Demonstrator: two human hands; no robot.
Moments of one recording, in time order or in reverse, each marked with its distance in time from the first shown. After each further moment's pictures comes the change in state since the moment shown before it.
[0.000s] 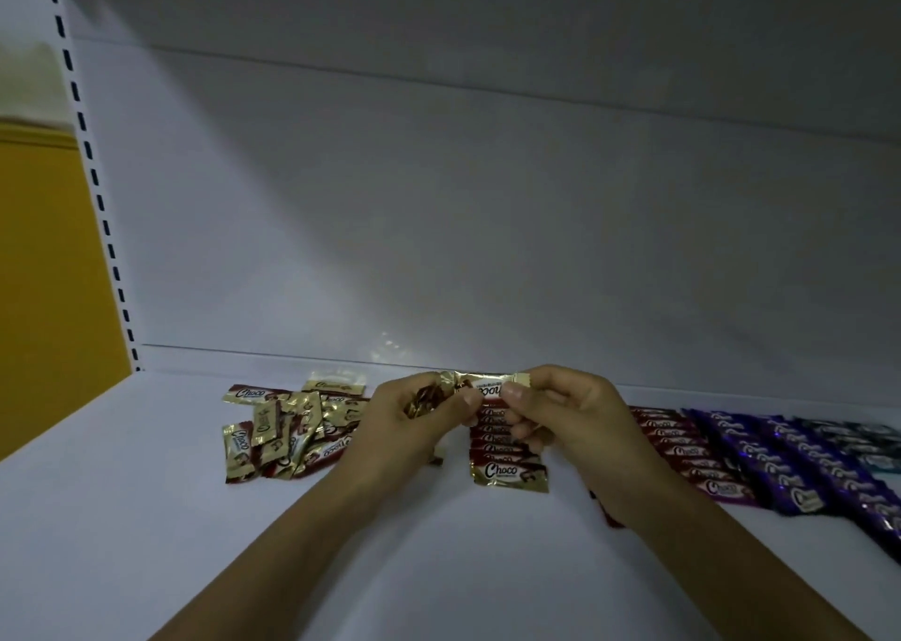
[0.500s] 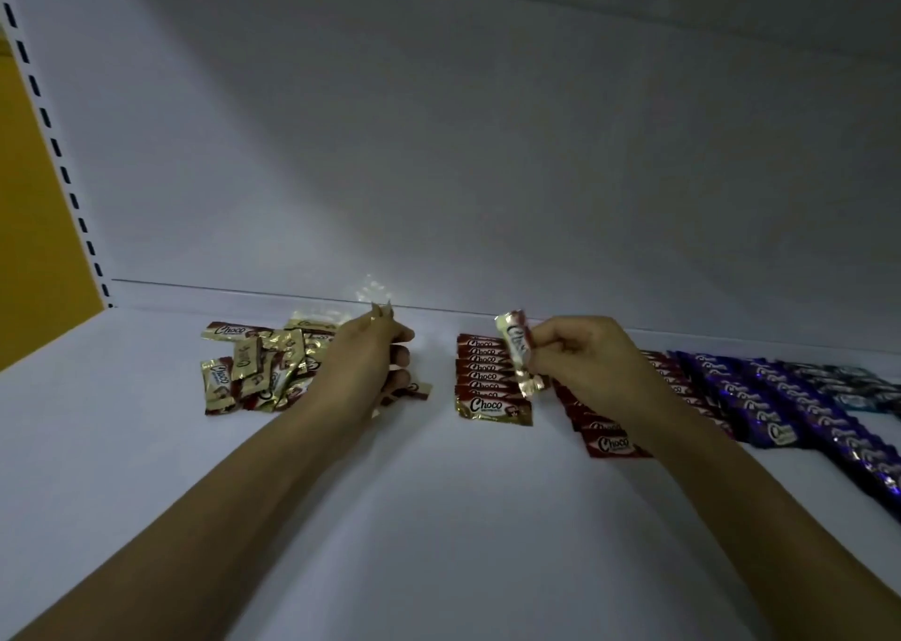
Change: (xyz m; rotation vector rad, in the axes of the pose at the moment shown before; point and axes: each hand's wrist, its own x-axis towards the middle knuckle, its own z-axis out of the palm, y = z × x) left_hand 0.008 -0.004 0.000 -0.240 0.248 -0.401; right_hand 0.003 0.010 -0.028 -0.474 0.050 0.006
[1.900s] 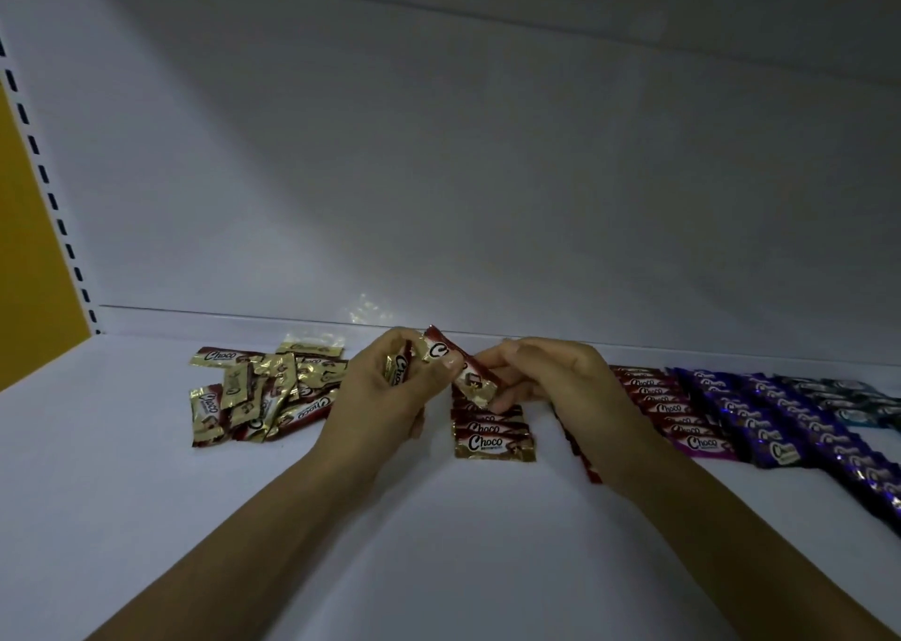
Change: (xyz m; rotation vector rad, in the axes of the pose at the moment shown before) left_hand -0.012 -0.011 0.006 0.063 -0.210 0.308; right_hand -0.006 -0.010 0.019 0.364 -0.078 -0.048
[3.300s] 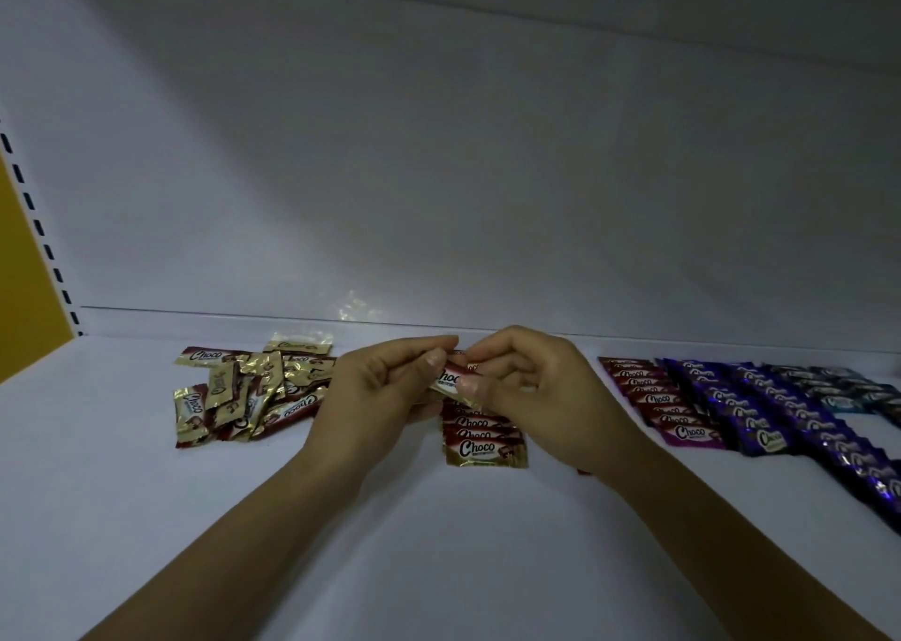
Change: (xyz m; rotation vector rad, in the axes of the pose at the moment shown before) left_hand -0.005 0.004 0.008 -0.005 -0.054 -0.012; right_hand -0.003 -0.001 0.003 -0.289 0.007 -0.082
